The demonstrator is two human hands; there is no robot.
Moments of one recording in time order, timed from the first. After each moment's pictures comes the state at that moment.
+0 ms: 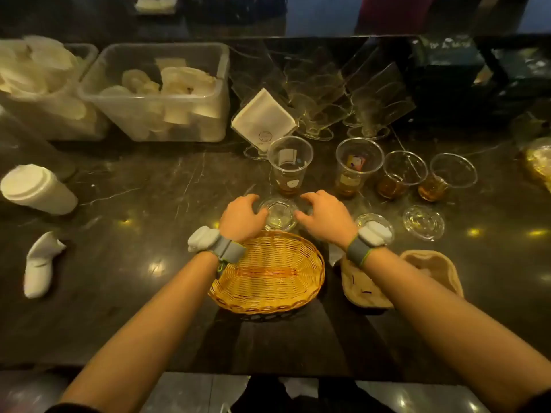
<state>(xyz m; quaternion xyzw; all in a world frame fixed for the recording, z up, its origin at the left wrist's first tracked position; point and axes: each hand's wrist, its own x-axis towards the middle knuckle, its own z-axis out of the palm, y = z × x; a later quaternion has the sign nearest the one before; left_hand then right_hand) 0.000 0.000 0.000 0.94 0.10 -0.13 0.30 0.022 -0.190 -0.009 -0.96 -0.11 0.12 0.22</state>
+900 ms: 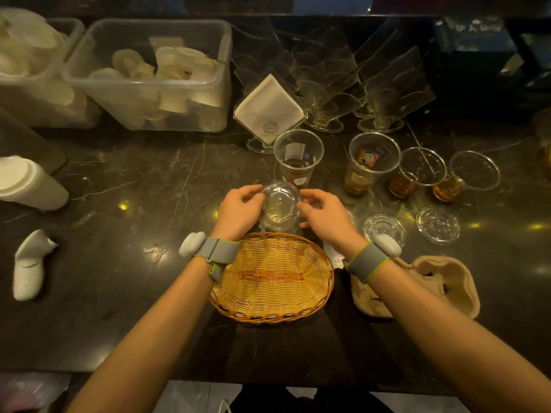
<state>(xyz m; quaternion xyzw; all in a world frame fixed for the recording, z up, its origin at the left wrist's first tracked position) 0.017 0.019 -0.018 0.82 0.20 -0.08 0.54 0.026 -0.168 -0.021 -0.81 0.07 0.16 0.56</state>
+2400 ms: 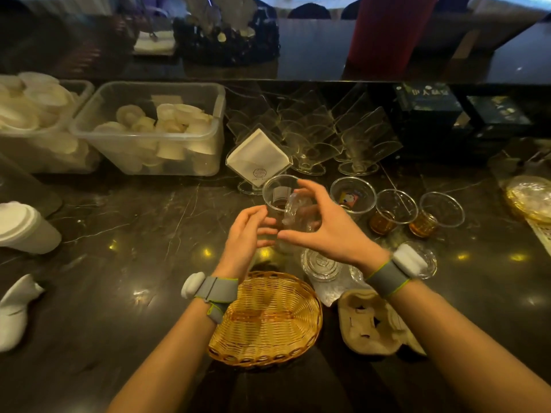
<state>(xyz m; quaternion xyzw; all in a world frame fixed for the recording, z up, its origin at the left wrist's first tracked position) 0.019 -0.014 0.019 0.63 0.15 -0.06 0.76 0.037 -0.201 0.068 -0.85 -0.18 0.09 0.49</state>
